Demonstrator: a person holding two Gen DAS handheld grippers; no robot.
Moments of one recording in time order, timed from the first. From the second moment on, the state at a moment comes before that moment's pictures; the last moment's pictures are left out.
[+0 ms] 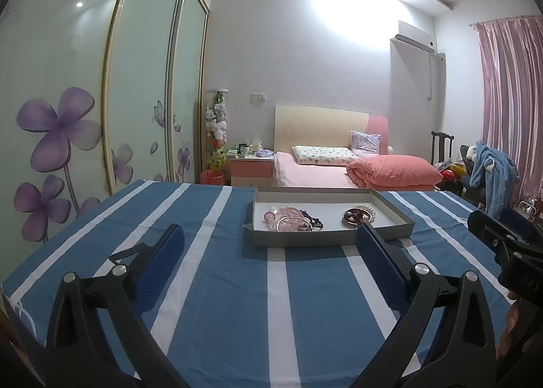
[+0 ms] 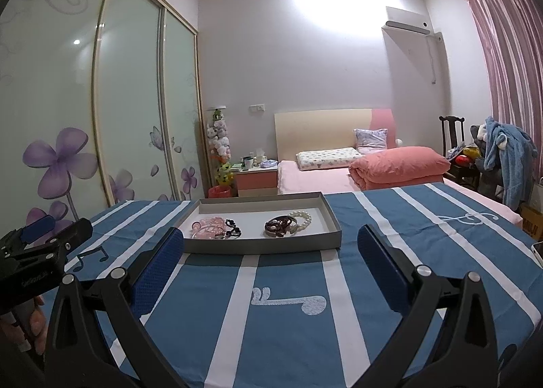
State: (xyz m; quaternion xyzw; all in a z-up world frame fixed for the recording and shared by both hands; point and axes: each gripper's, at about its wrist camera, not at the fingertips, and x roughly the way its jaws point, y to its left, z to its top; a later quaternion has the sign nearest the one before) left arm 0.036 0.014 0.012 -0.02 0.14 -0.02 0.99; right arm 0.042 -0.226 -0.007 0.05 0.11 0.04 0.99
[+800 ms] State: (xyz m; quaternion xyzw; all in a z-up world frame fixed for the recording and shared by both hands) left arm 0.038 0.006 0.008 -0.02 0.15 -0.02 0.99; right arm 0.040 -0.227 -0.009 0.05 0.11 0.04 0.99
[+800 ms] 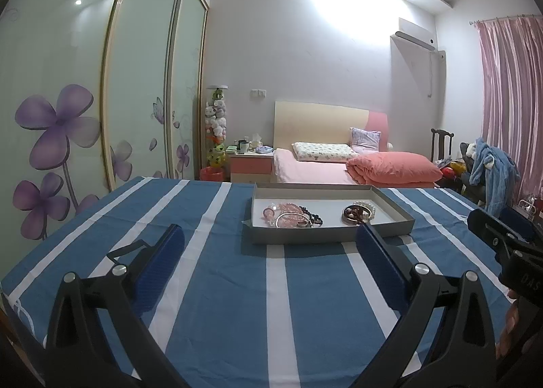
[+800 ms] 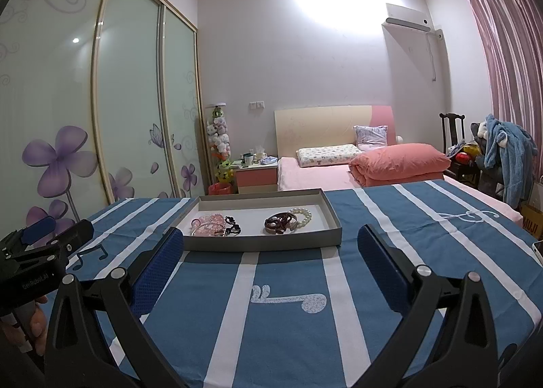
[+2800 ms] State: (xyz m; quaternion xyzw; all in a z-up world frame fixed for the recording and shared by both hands) left arm 0.040 0.004 0.002 -0.02 0.16 -0.02 0.99; right arm 0.039 -0.225 -0.011 0.05 0.12 0.04 0.99
